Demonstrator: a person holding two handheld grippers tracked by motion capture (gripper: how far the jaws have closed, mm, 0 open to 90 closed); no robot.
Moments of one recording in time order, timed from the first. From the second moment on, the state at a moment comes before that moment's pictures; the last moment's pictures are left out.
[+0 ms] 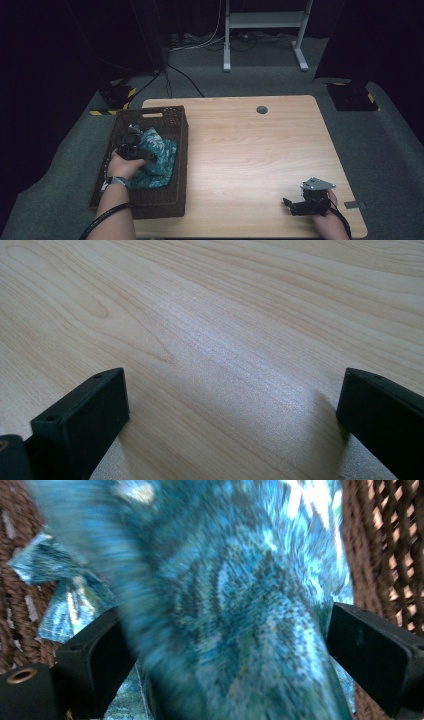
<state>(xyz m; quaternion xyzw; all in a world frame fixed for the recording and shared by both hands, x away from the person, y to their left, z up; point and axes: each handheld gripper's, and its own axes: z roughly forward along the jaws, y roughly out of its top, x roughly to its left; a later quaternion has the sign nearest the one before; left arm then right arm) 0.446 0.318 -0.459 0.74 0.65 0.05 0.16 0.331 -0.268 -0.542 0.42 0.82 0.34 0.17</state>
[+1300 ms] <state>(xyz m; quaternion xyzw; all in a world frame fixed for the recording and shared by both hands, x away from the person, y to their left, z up) 0.454 0.282 -0.494 0.82 0.57 0.04 0.04 0.330 -0.267 -0.542 0.41 0.83 0.34 0.17</state>
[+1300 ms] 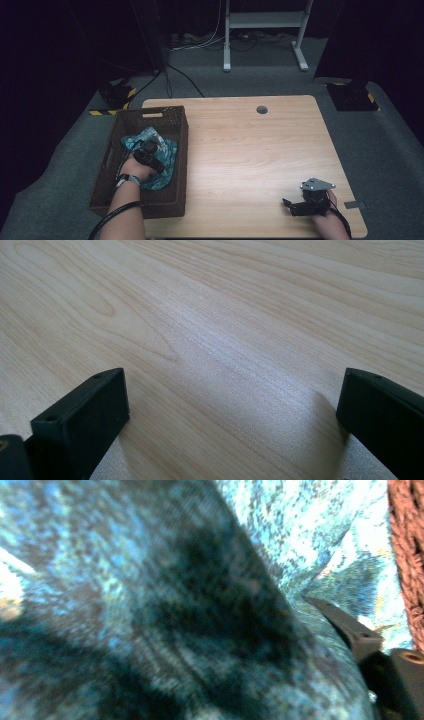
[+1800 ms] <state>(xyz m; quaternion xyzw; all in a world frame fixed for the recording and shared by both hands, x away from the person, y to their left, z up) 0.452 0.275 -0.486 0.83 0.55 0.05 0.04 0.330 -0.268 -0.542 0.41 0.83 0.34 0.17</state>
